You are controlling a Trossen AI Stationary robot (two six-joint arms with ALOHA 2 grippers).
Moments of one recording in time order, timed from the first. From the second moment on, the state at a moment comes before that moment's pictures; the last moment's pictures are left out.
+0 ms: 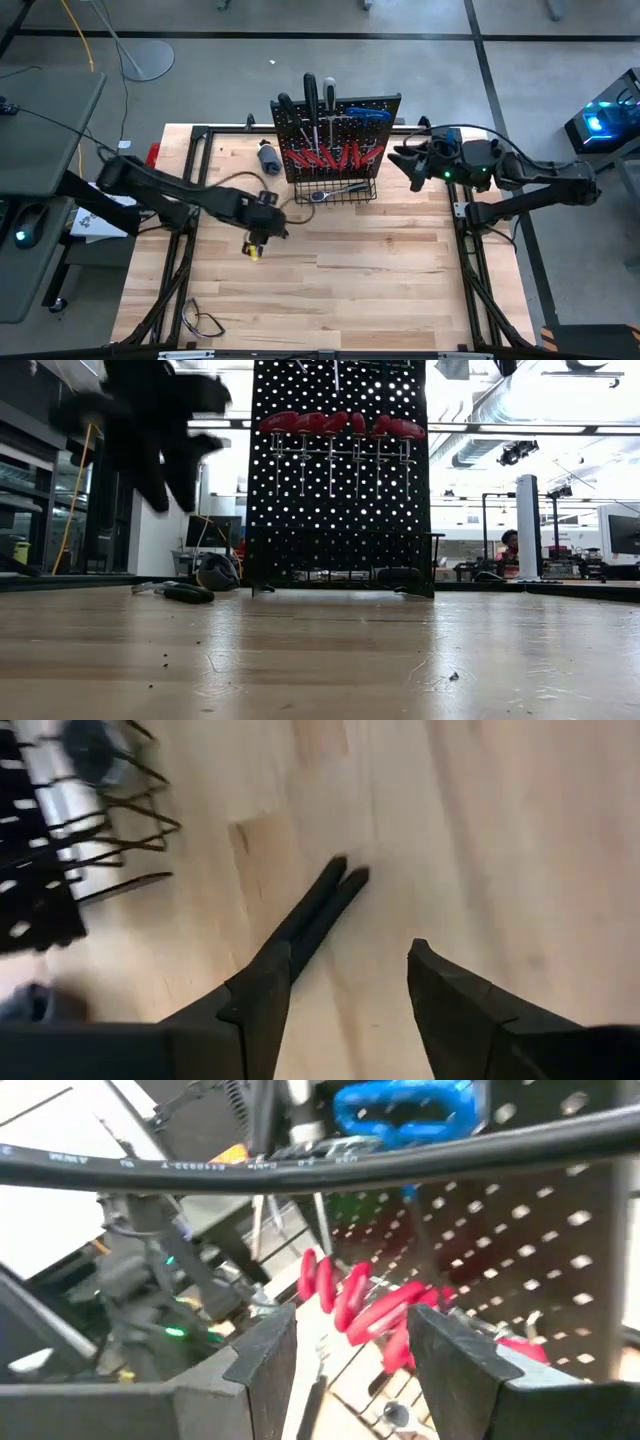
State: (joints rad) left arm -0.19 1.42 1.00 -0.84 -0.19 0.09; right arm 0.04 0.89 1.07 -0.39 0.46 0.57
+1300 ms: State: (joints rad) left arm -0.08 1.84 1.03 -0.88 -0.13 0.15; right arm 0.15 0.90 1.07 -0.38 0.51 0.65
